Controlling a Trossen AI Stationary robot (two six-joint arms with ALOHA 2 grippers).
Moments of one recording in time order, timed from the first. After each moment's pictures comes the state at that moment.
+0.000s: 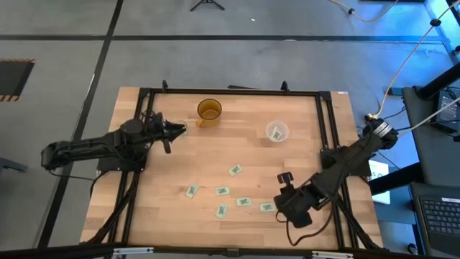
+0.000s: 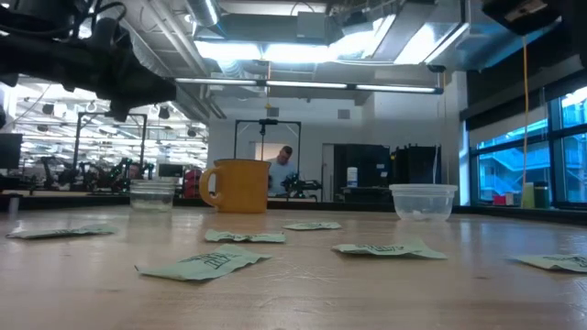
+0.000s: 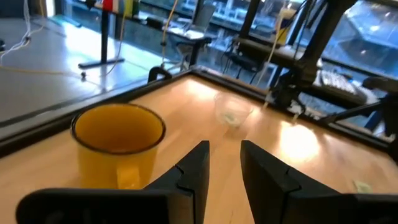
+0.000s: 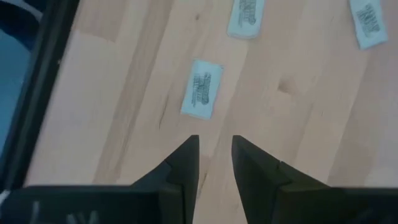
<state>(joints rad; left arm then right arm) 0.29 0.32 0.13 0.06 -0.08 -0.30 0.69 1.57 1.21 -0.91 0.17 0.35</state>
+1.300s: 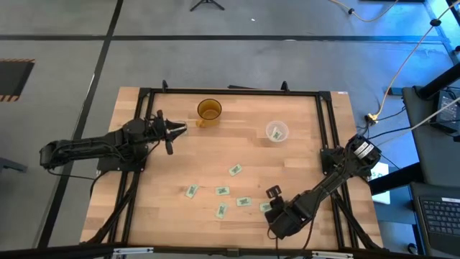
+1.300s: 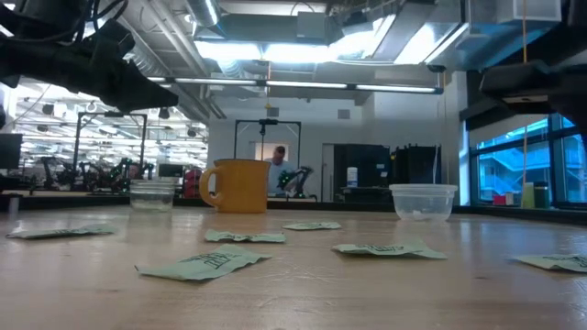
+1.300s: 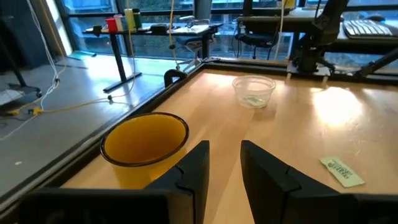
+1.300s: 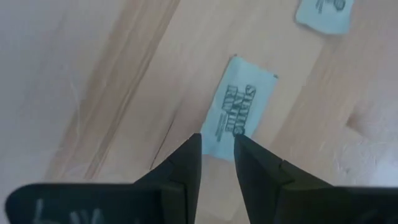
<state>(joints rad) 0.29 0.36 0.13 0.07 -0.11 0.01 0.75 1.87 1.16 -0.68 0.26 0.25</state>
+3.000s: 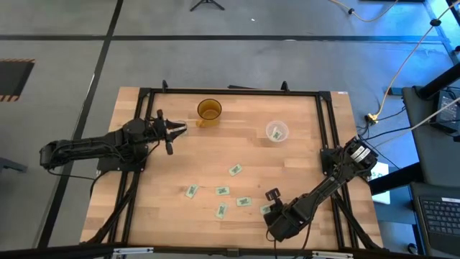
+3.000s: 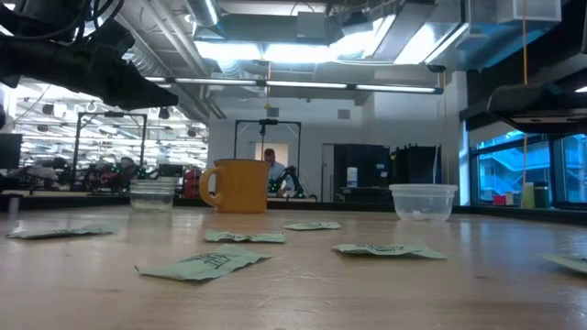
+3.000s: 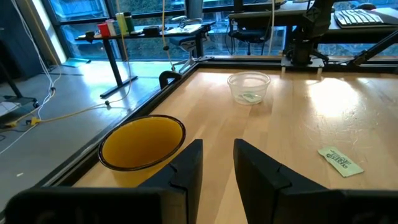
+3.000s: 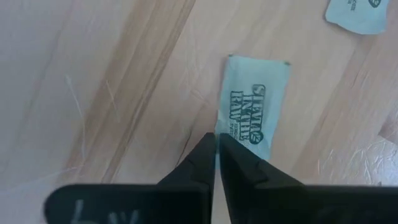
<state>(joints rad) 0.29 0.36 0.13 0.07 -0.11 0.07 0.75 1.94 1.16 -0.67 0.25 0.29</state>
